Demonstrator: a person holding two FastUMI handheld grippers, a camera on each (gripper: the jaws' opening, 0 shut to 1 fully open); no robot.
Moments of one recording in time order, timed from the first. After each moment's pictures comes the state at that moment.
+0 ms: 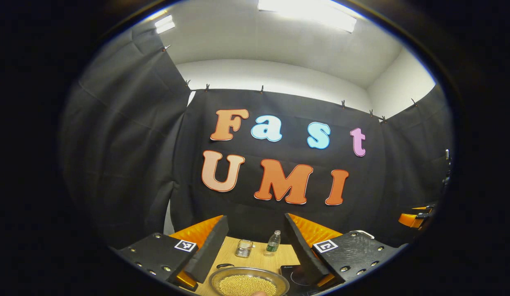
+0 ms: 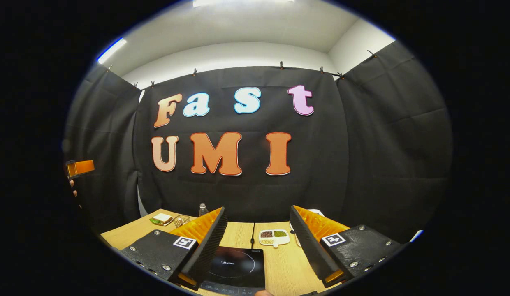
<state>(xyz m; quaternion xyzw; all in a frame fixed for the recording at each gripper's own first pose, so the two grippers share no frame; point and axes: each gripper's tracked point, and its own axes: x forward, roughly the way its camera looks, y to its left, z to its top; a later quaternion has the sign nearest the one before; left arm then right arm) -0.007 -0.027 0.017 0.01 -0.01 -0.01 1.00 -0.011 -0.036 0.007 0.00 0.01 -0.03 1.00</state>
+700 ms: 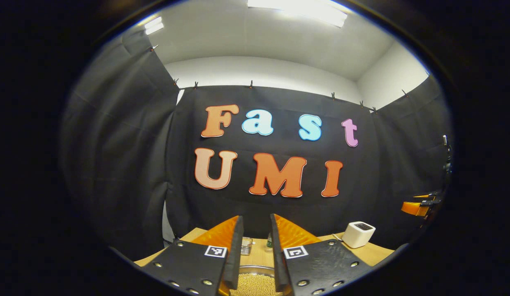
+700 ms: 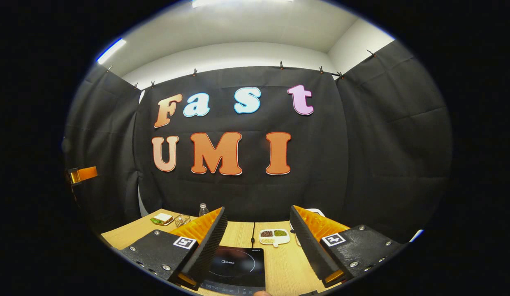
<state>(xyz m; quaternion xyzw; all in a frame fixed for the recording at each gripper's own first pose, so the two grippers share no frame) 0.000 -0.035 -0.004 0.02 0.01 -0.05 1.00 -0.014 -0.036 0.006 0.01 0.01 -0.03 1.00</state>
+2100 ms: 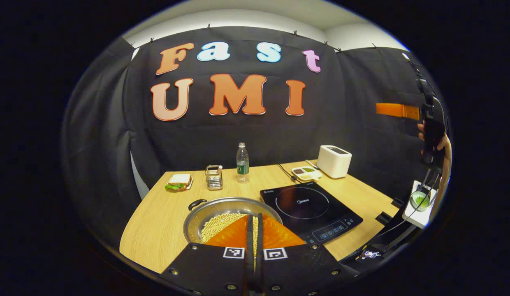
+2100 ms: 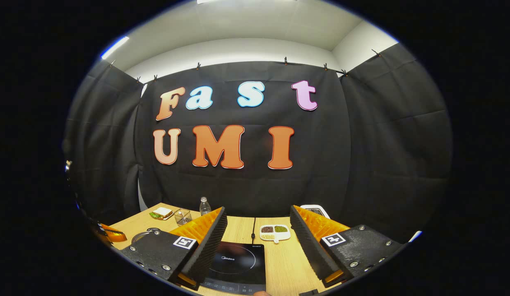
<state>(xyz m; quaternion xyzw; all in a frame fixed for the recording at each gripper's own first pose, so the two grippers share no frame) -0.085 -0.063 -0.228 0.11 0.27 -0.15 0.94 -0.012 -0.028 -0.009 -0.01 0.02 -0.03 1.00</state>
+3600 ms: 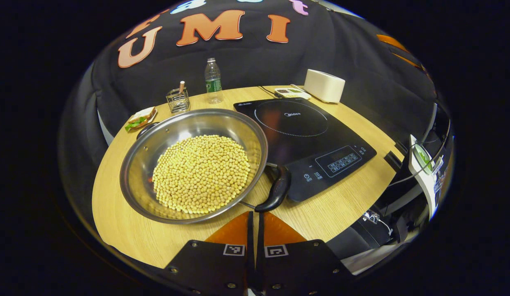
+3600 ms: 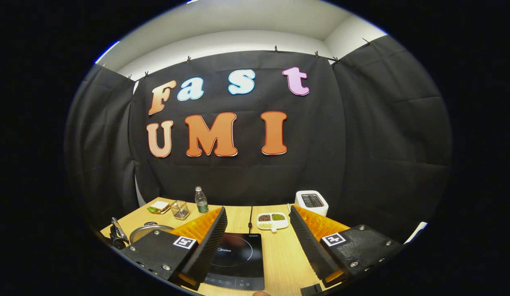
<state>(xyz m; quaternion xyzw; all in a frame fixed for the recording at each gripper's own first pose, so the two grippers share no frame) -0.140 -0.071 -0.412 0.12 0.48 -0.19 0.85 -0.010 -0.047 -0.053 0.01 0.06 -0.04 1.00</state>
